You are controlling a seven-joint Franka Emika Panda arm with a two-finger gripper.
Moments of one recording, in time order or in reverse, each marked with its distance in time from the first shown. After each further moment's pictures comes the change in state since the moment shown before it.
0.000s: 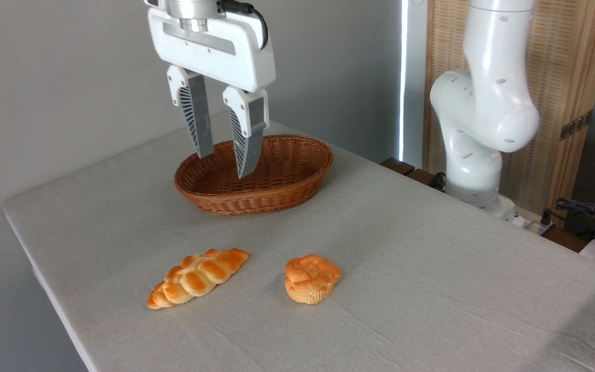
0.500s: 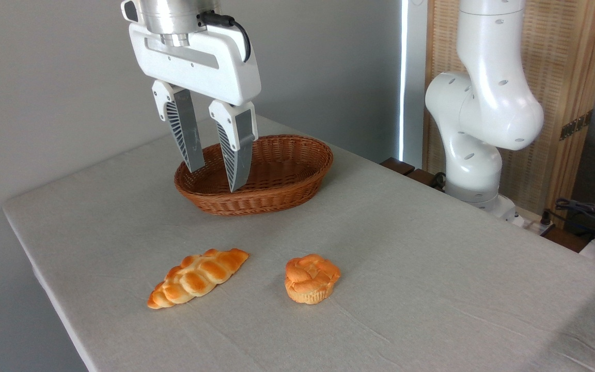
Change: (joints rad) arm 0.133 0.093 -0.112 0.089 -0.004 -0.040 0.000
